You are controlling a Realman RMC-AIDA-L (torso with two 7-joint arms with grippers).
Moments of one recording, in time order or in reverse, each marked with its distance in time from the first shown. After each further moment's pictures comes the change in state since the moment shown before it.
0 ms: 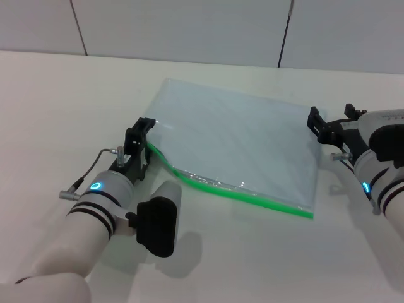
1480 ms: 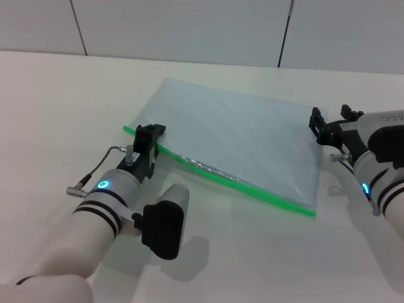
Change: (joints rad) left arm -0.002 0.001 0.000 0.013 0.056 -0.004 0.006; right arm 0.000 0.000 -0.008 0.000 0.000 0.000 0.000
